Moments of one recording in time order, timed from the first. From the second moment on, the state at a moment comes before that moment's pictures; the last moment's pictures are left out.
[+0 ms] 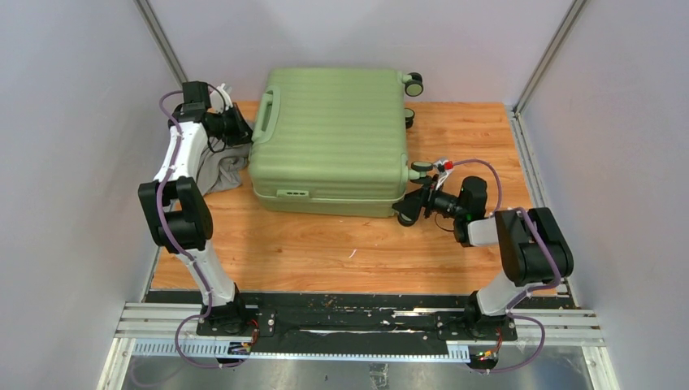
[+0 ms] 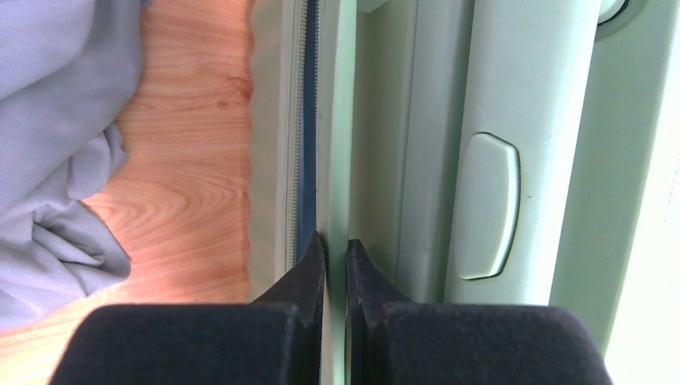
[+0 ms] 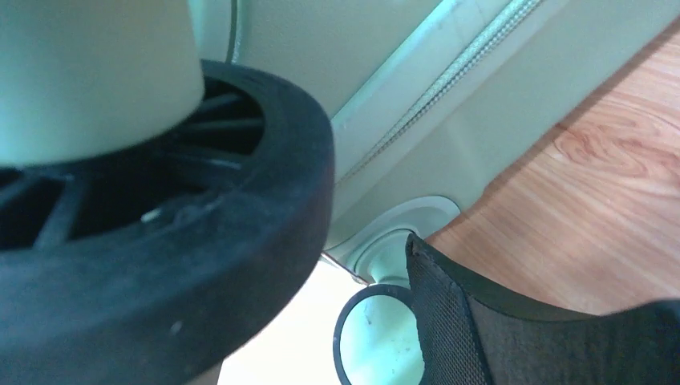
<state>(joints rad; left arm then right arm) 0.17 1.86 1.66 -0.67 0.58 -0.24 0.11 1.58 0.41 0.96 -0.91 0.36</state>
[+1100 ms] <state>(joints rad) 0.18 1.87 1.68 -0.65 0.57 -0.23 0.11 1.81 0.45 1.38 -1.11 0.63</state>
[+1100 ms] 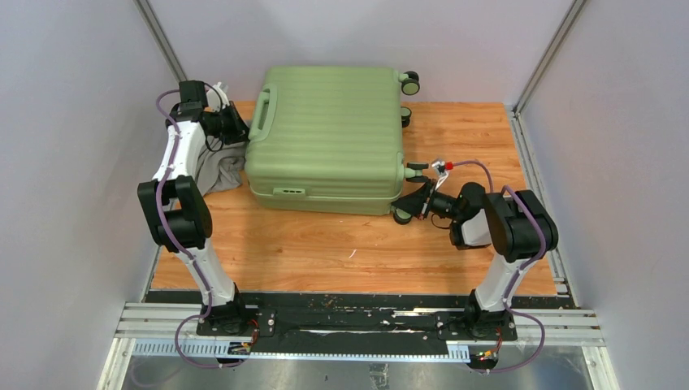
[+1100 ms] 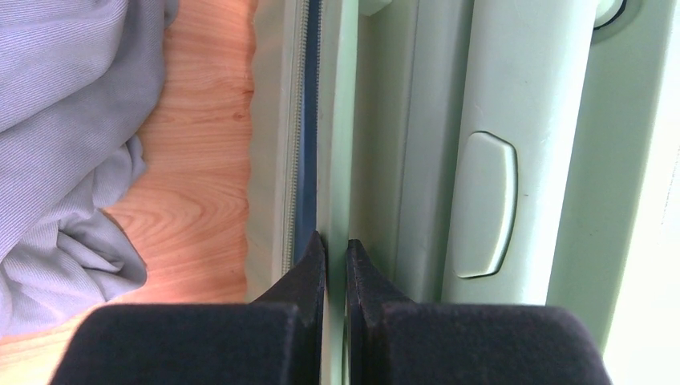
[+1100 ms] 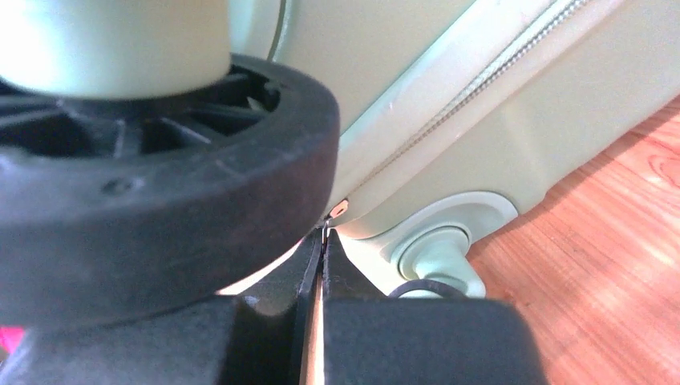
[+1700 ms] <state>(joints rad) 0.19 1.81 1.59 -0.46 0.56 -0.36 0.29 1.51 0.20 1.30 -0.71 0.53</state>
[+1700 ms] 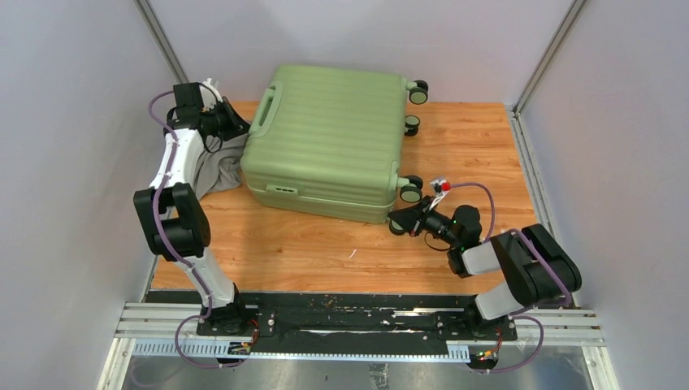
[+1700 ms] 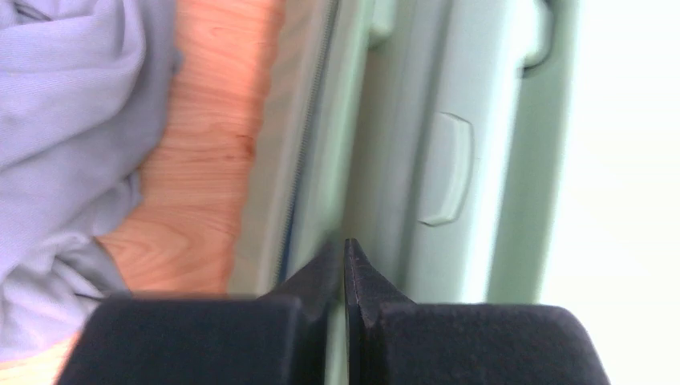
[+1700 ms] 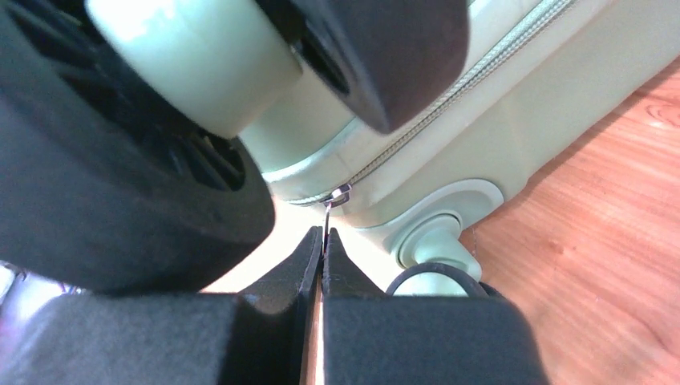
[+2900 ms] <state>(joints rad) -0.88 1.41 1.67 -0.98 0.41 1.05 0.67 1.06 0.09 0.88 -0.23 0.33</state>
